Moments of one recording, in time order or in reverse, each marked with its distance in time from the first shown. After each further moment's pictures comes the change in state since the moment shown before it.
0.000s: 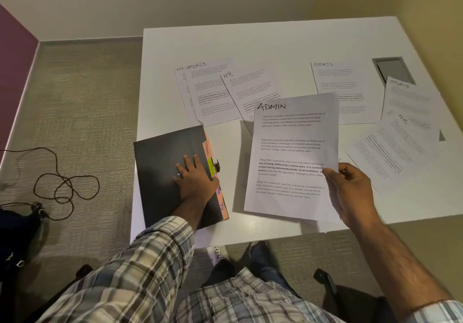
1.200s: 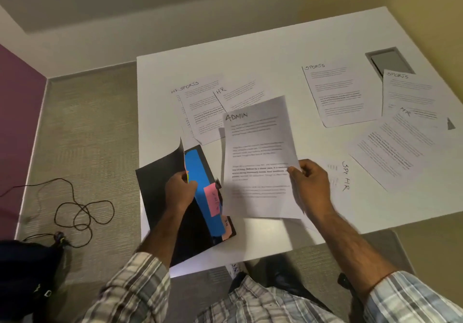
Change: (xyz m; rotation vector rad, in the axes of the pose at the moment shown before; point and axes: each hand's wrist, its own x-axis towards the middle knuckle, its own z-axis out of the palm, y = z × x) left_hand 0.015 -0.018 -0.078 -0.568 0.038 -0.090; right_hand 0.018 0.022 0.066 -0.347 0.021 -0.141
